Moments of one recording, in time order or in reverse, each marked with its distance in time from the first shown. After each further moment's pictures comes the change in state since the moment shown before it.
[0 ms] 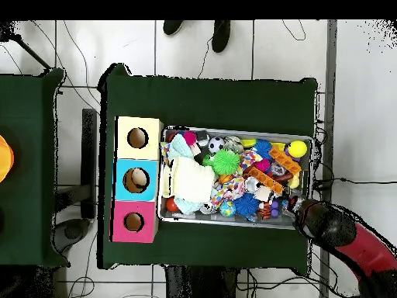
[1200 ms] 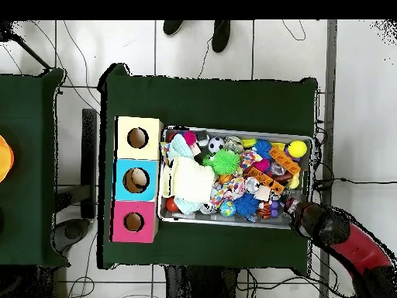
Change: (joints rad) arm -0.023 0.095 0.001 -0.039 0.001 0.000 0.000
